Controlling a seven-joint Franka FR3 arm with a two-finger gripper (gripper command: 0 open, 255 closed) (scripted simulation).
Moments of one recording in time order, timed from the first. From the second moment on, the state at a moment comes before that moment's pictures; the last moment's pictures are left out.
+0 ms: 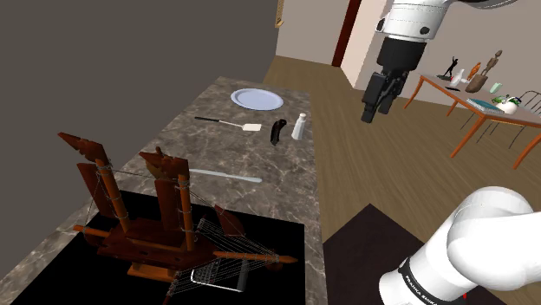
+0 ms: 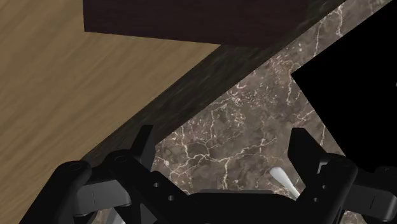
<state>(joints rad) 0.02 -0.77 0.04 -2.30 0.04 1.47 -0.02</state>
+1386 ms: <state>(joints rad) -0.09 -0.14 0.13 -2.10 0.03 1.94 0.40</state>
